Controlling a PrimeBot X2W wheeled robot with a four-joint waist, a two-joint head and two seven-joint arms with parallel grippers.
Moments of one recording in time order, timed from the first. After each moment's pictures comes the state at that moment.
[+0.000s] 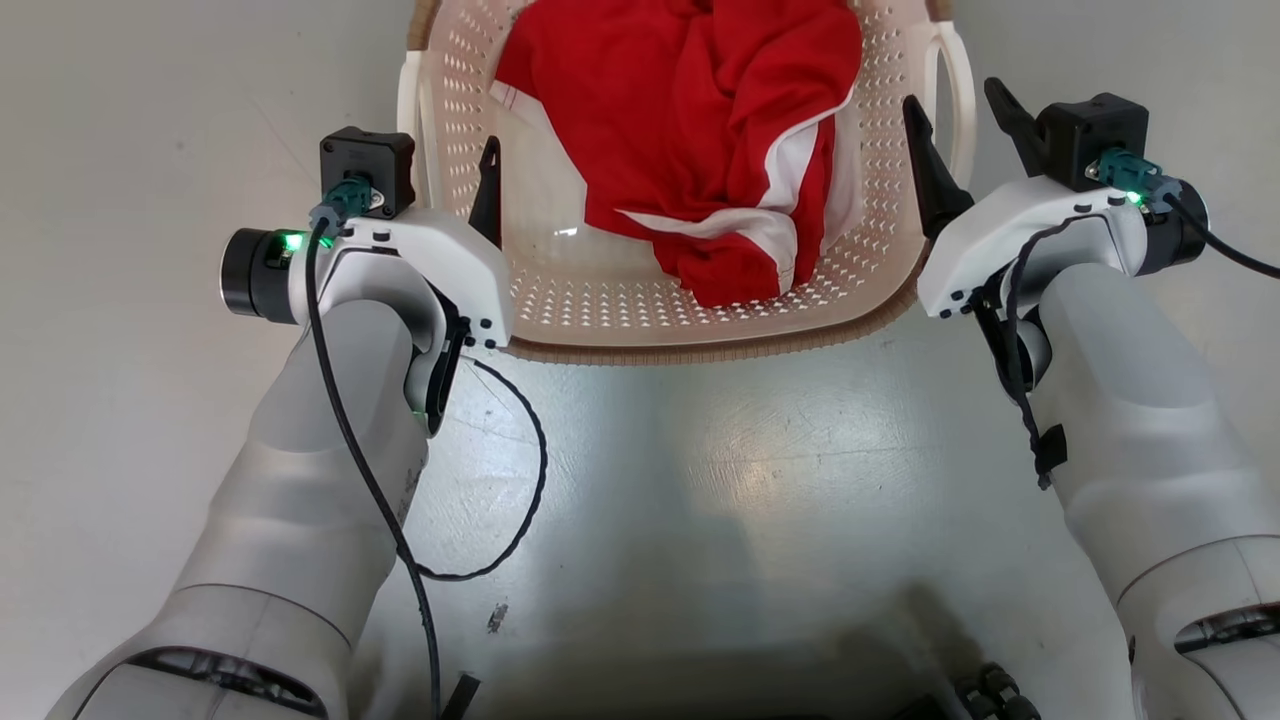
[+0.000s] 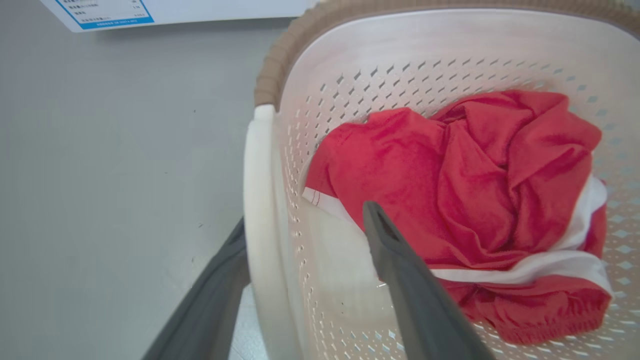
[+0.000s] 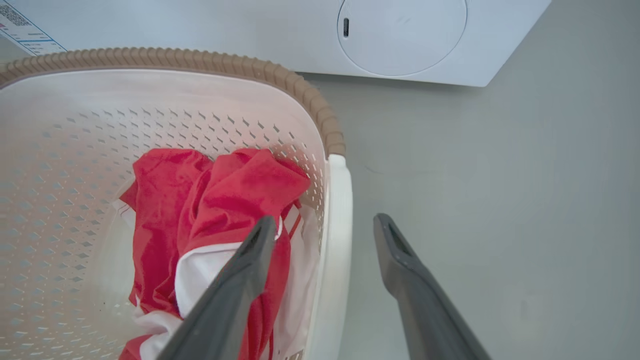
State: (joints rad) left arm -0.98 0.03 -0.36 1.07 -0.34 0.03 -0.26; right arm -1.00 -0.07 0.06 1.09 0.05 0.13 -0.25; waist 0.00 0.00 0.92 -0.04
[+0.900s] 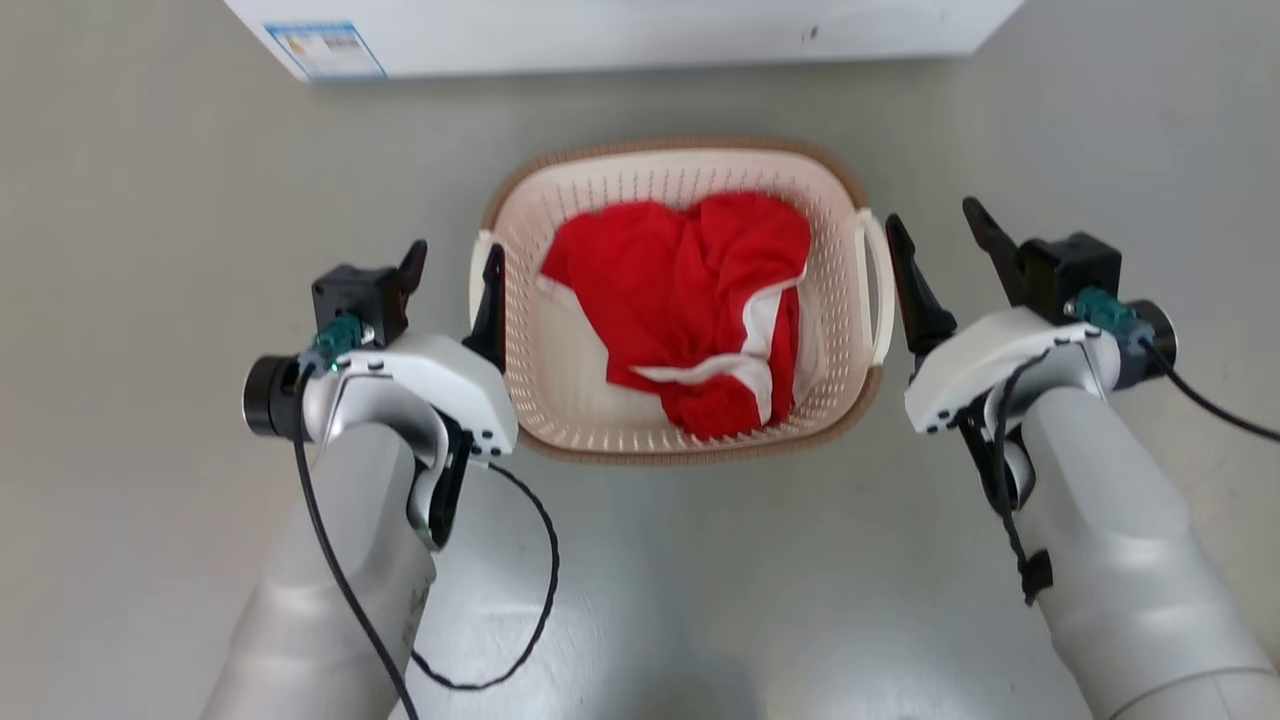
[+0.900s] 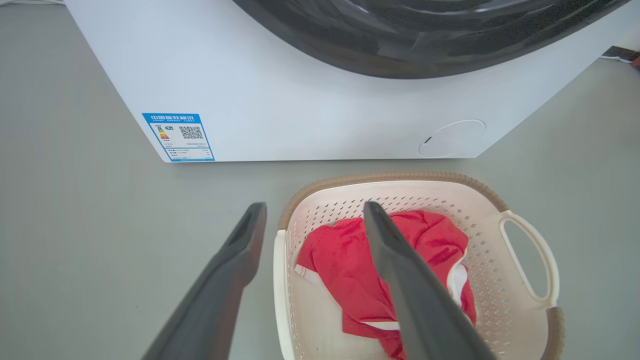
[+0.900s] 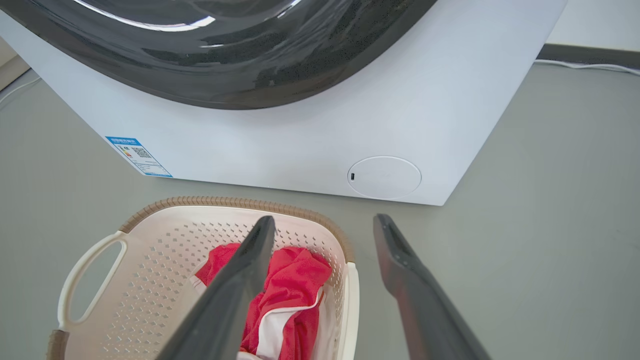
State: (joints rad) left arm -0.72 0.03 -0.24 0.83 -0.31 0.01 -0.26; right arm -0.75 -0.06 0.07 0.87 0.07 0.13 -0.25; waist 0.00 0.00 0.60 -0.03
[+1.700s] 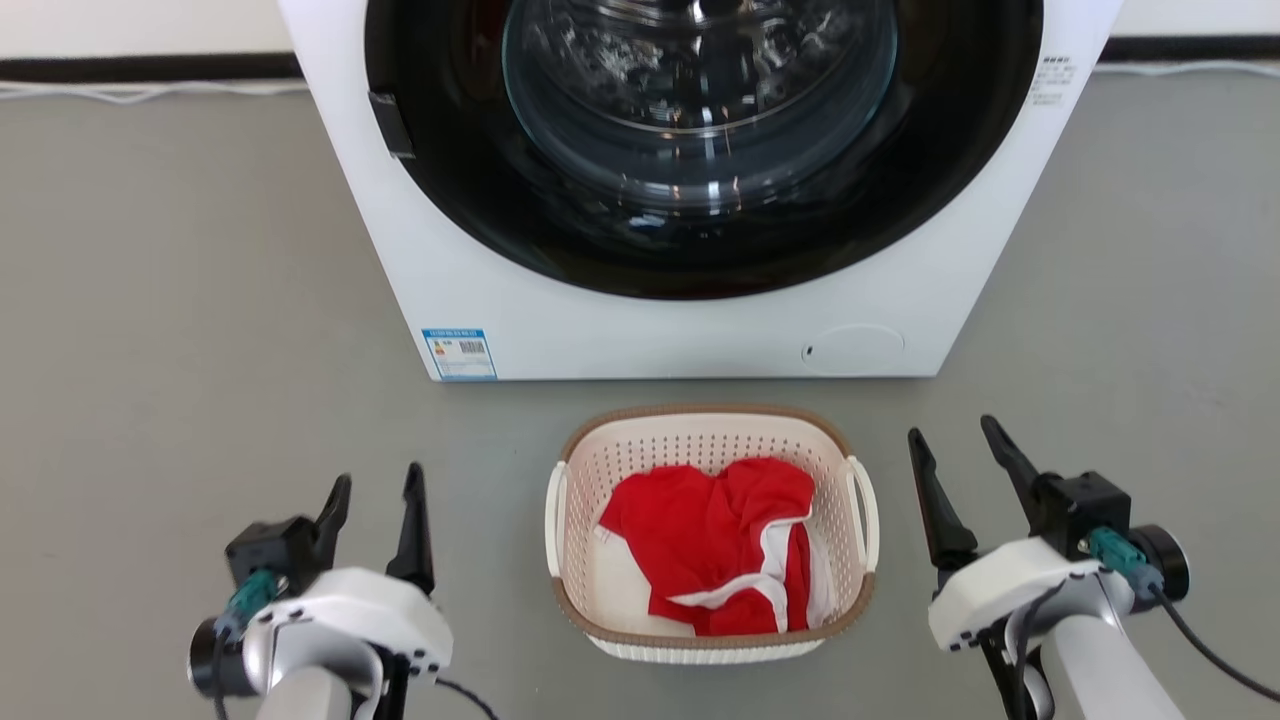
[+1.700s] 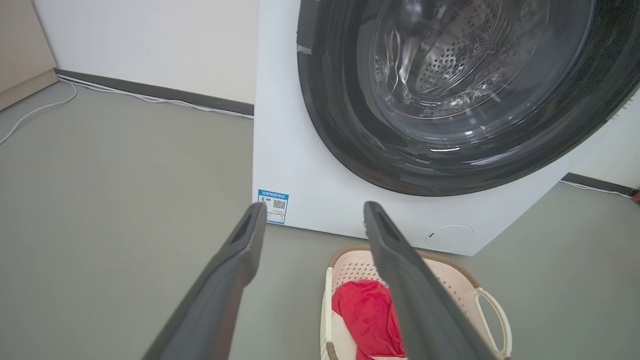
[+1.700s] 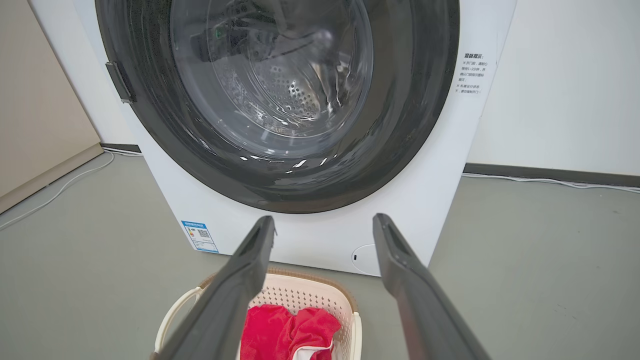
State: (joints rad) left arm -0.25 0.03 -0.03 0.54 -0.28 -0.02 -0.26; right arm -0.30 -0.05 -0.01 0.56 0.01 0.13 -0.25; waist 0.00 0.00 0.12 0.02
